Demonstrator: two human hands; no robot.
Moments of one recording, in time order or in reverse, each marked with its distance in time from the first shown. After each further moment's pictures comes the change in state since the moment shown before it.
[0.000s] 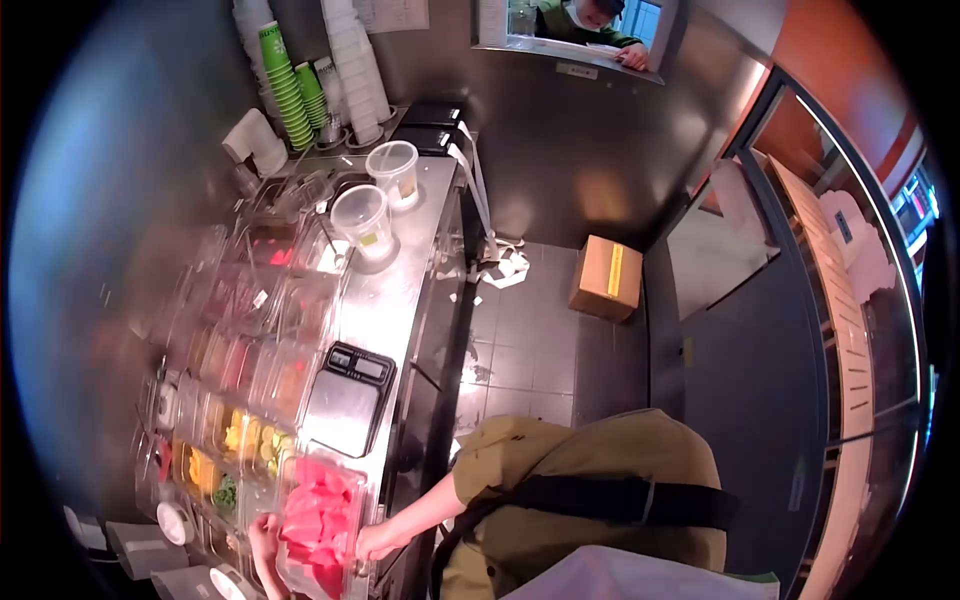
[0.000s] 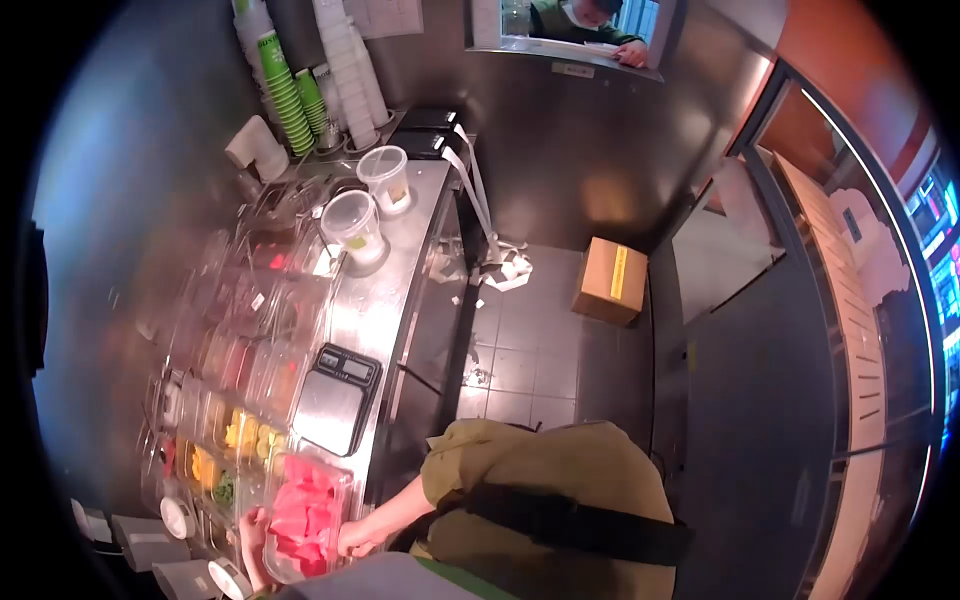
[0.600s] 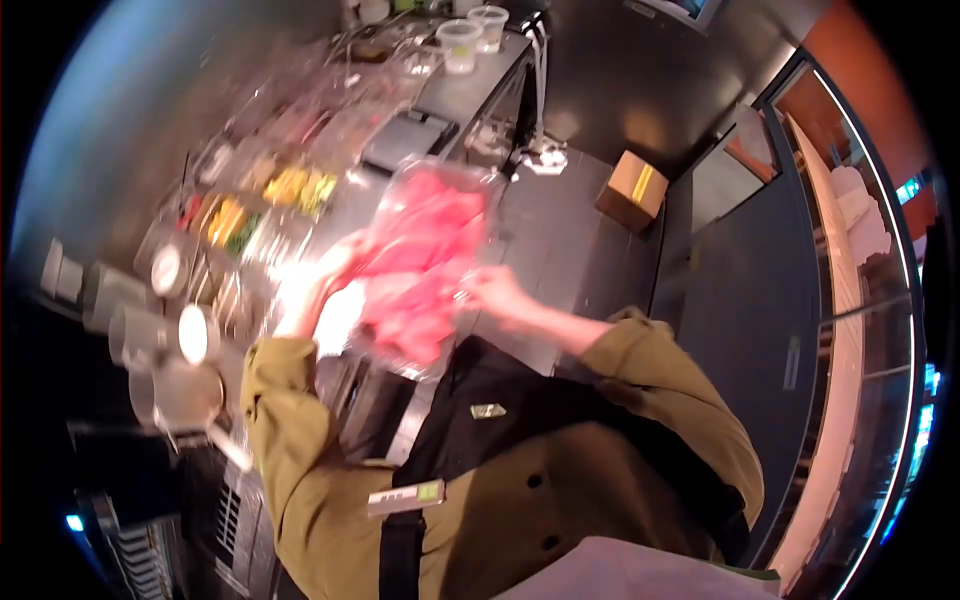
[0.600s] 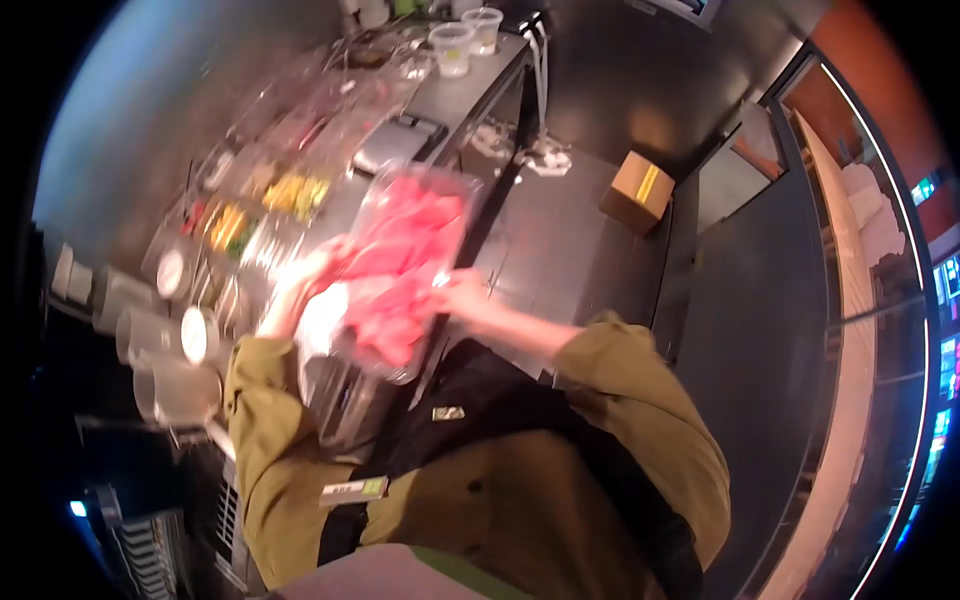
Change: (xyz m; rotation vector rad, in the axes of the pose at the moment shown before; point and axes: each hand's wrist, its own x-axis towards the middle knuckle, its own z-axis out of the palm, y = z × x) left_hand -0.151 0.062 0.082 -0.862 -0.661 0.215; right_hand -0.112 0.137 0.140 -0.037 0.925 -0.572
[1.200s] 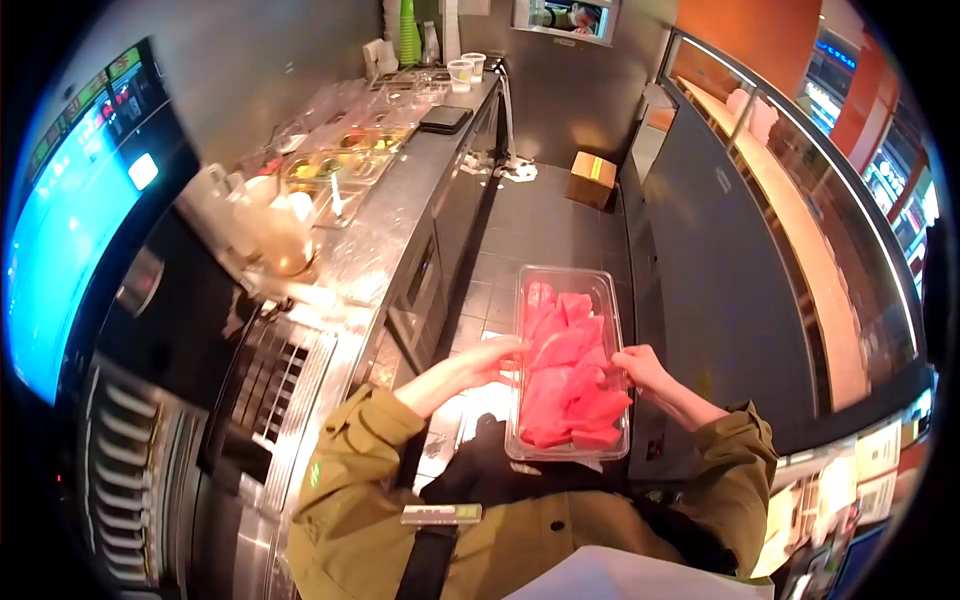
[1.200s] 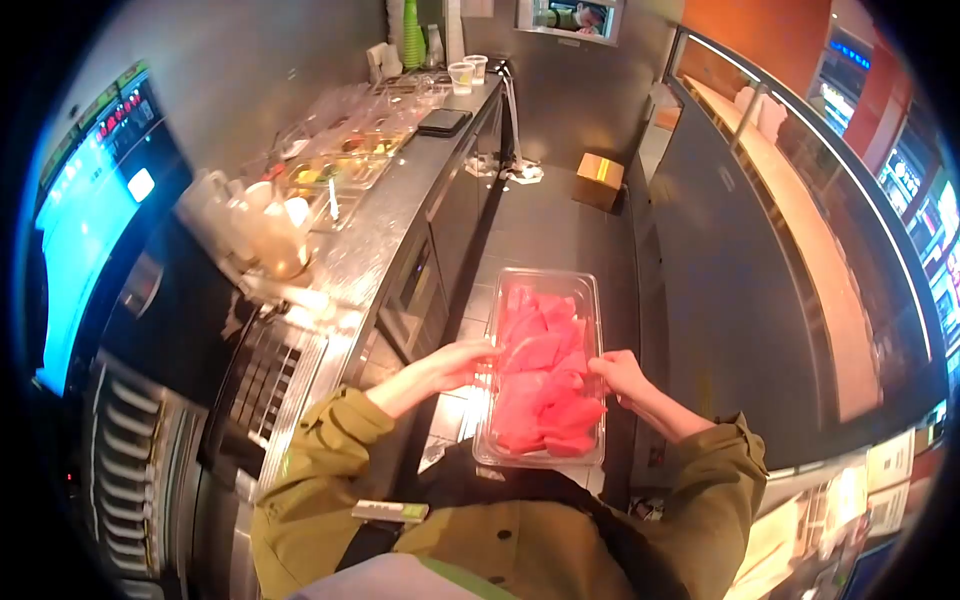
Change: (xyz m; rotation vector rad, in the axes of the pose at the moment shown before) left_hand -0.504 -0.252 0.067 -0.090 -0.527 -0.402; right_hand -0.510 0.264 0.248 -0.109 0.631 0.091
